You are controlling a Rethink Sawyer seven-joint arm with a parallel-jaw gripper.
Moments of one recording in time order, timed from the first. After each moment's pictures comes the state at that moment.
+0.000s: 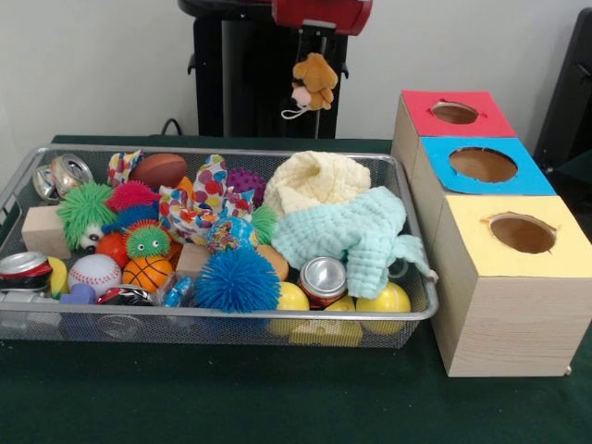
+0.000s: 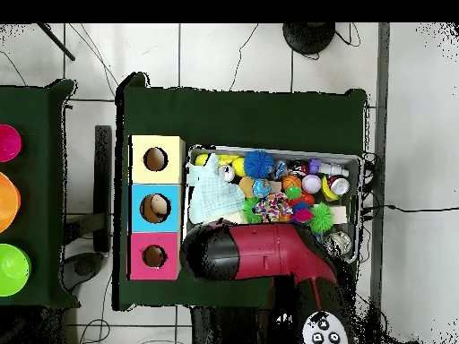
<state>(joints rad) -0.31 -0.97 0.15 1.91 -0.34 0.69 1.80</state>
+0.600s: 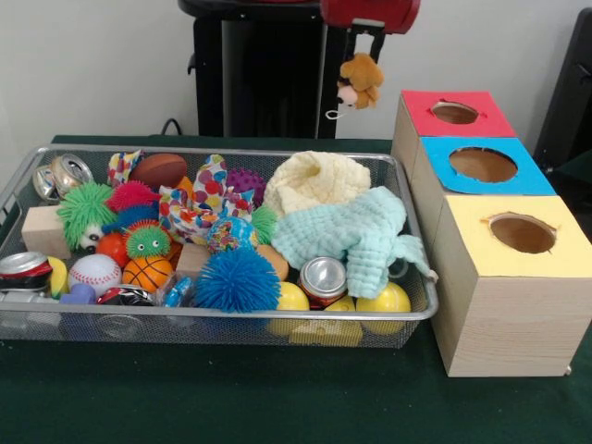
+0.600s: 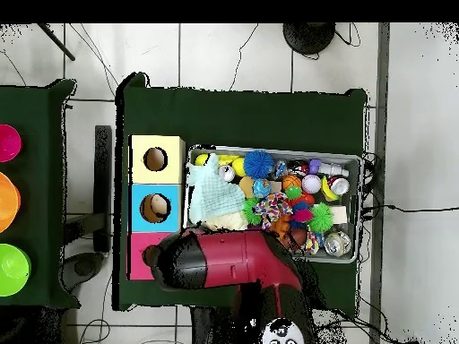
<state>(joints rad) -0.15 -0.96 0.05 1.93 -0.25 0.62 1.80</state>
